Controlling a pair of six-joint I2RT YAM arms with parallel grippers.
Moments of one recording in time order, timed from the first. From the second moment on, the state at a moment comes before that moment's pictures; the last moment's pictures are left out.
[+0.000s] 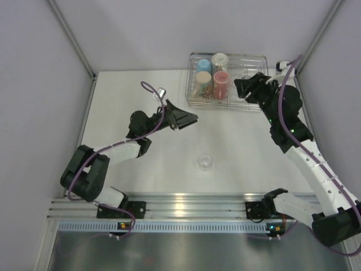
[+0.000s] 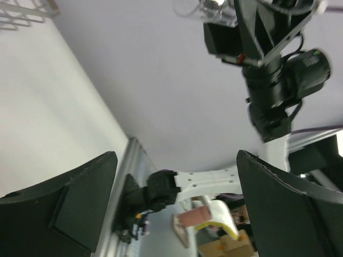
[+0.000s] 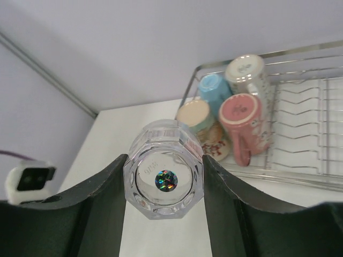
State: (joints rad) left arm -0.49 1.51 0.67 1.18 0.72 -1.40; right arm 0.40 0.99 1.04 -0.02 0.07 0.49
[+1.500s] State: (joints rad) left arm -0.49 0.88 0.89 -0.46 0.09 -0.29; right arm 0.05 2.19 1.89 -0.16 0.24 0.18
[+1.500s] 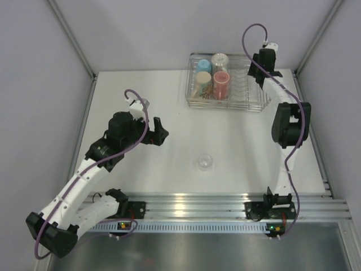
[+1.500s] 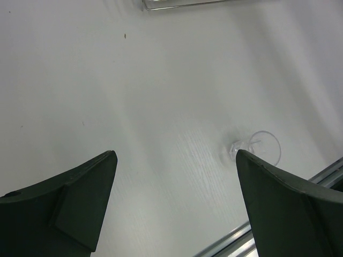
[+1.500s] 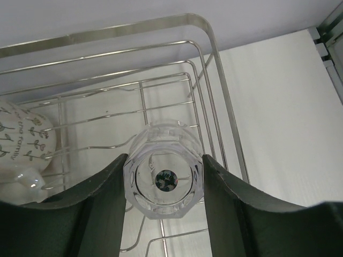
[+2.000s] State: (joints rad) left arm -0.49 0.86 0.87 -0.46 0.07 -0.28; right arm 0.02 2.31 1.91 -0.16 0.22 0.25
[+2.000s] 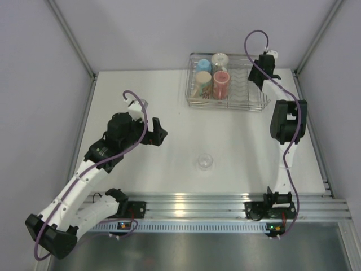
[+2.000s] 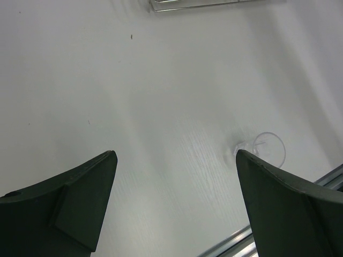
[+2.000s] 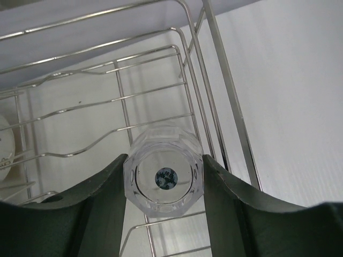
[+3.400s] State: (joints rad) left arm -0.86 1.17 1.03 -0.37 0.24 -0.29; right arm 0.05 1.19 0.89 -0.06 -0.34 0.57
